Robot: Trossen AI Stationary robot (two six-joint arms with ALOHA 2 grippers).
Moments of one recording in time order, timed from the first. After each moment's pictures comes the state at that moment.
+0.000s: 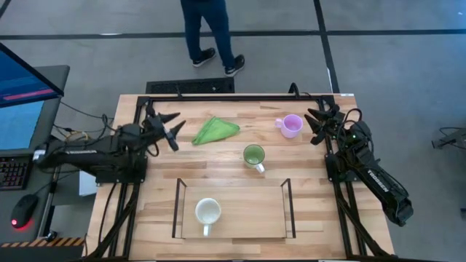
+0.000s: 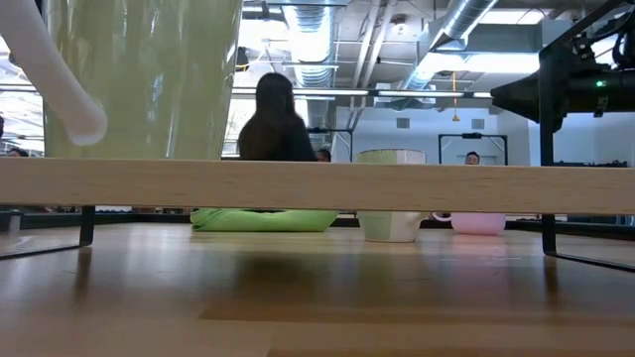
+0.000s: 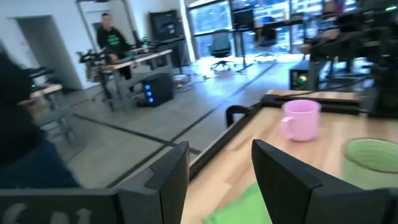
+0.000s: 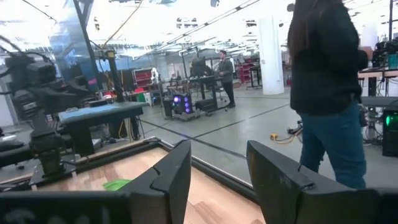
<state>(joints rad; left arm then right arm) 0.15 0.55 0.38 0.15 -0.51 0.14 -0.99 0.01 0.02 0.16 -0.42 0.16</state>
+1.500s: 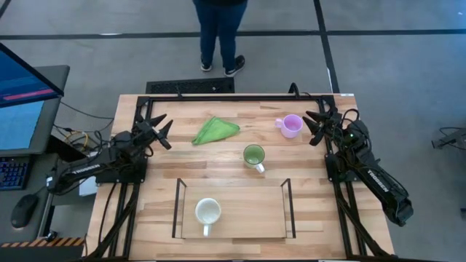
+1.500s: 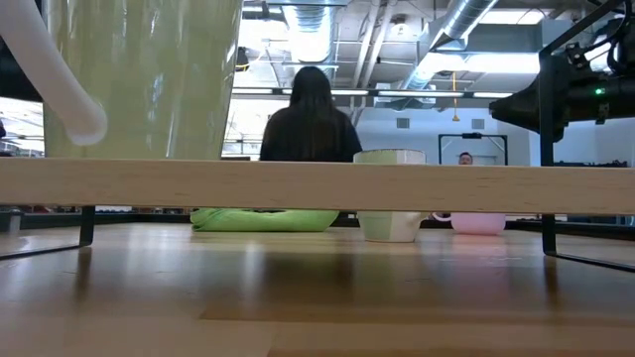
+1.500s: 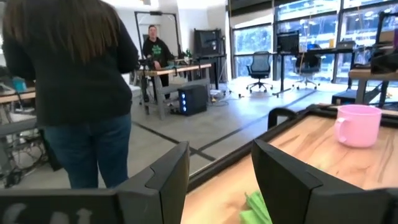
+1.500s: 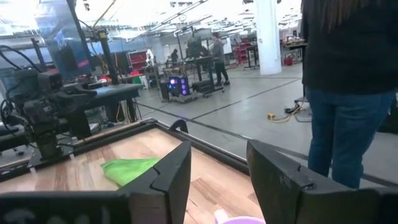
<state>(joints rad) 0.35 0.05 0.01 0.14 -0.48 0.11 -0.99 0.01 0.02 0.06 -0.42 0.15</state>
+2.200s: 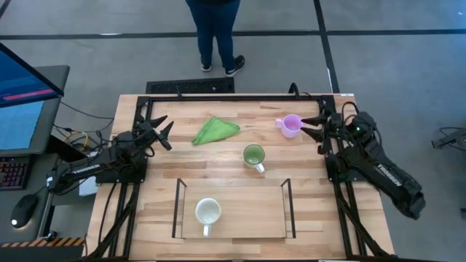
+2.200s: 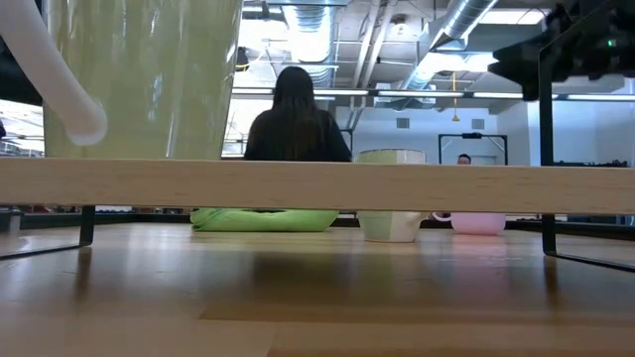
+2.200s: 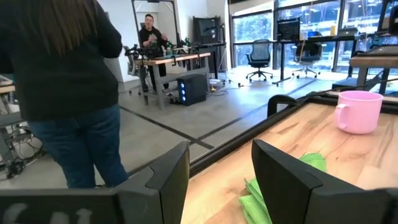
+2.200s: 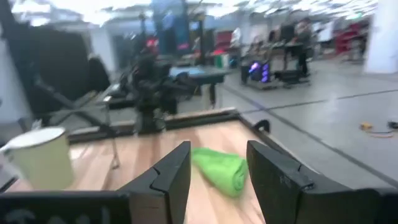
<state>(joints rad) 0.35 0.05 0.01 0.09 -0.48 0.08 -0.87 0.20 0.28 -0.05 -0.71 0.04</state>
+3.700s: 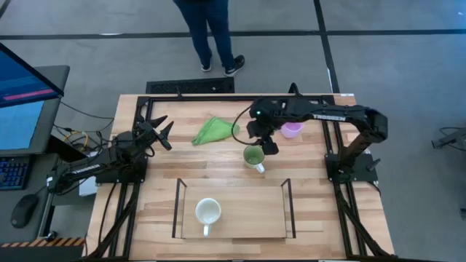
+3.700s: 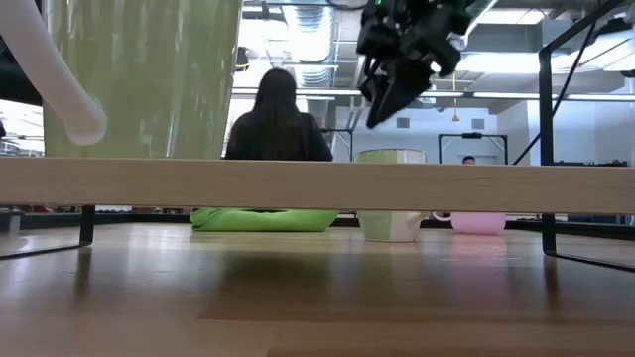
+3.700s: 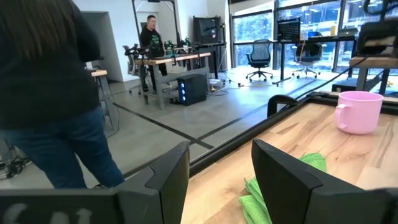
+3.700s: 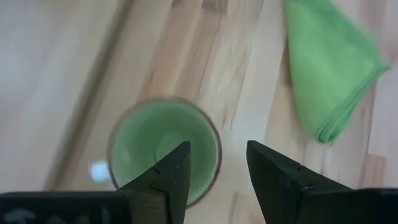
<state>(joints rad) 0.35 0.05 0.01 0.09 -0.48 0.08 -0.28 1.63 1.33 -0.78 -0.31 -0.56</state>
